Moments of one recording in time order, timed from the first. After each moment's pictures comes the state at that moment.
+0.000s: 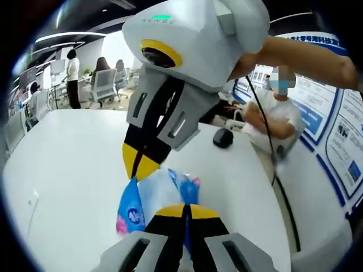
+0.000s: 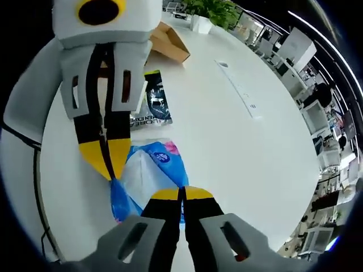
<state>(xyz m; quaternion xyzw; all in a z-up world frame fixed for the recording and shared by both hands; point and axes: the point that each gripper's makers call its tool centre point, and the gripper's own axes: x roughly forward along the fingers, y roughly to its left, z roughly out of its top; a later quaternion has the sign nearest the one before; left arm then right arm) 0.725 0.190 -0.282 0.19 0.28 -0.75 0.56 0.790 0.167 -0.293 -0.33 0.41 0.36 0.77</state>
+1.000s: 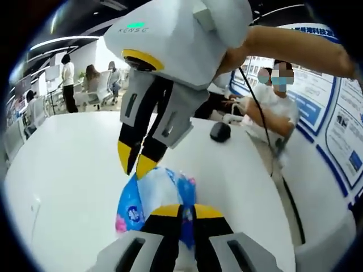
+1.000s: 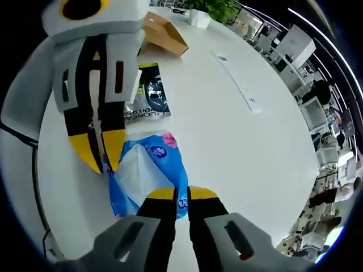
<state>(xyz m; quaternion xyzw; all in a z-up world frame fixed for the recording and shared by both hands) 0.717 0.201 -0.280 0.21 0.26 -0.76 0.56 0.786 0.161 -0.295 -0.34 0.42 0.34 0.76</state>
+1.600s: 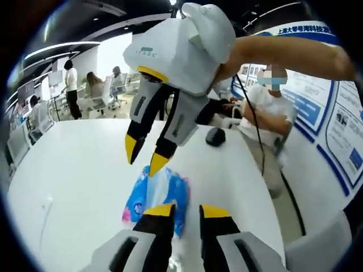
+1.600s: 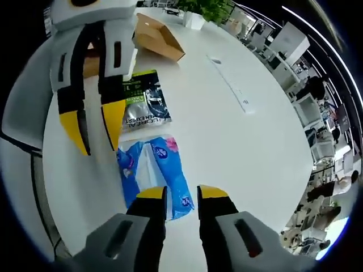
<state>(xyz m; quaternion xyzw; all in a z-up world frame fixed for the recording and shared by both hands) 0.712 0.231 -0.250 0.22 0.24 -0.75 0.57 0.770 0.170 -0.270 -0.34 0.42 0.32 0.78</state>
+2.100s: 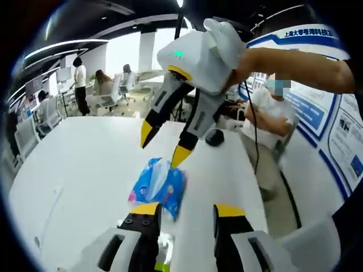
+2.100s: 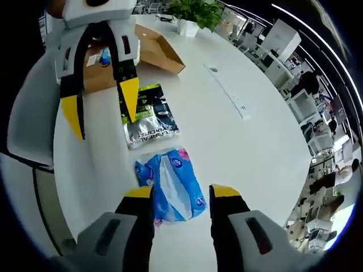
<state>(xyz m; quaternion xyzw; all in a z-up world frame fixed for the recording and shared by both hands) 0.706 0.277 -0.217 0.20 0.26 -0.73 0.60 0.745 0.194 -0.241 -0.30 0.41 0.30 0.81</state>
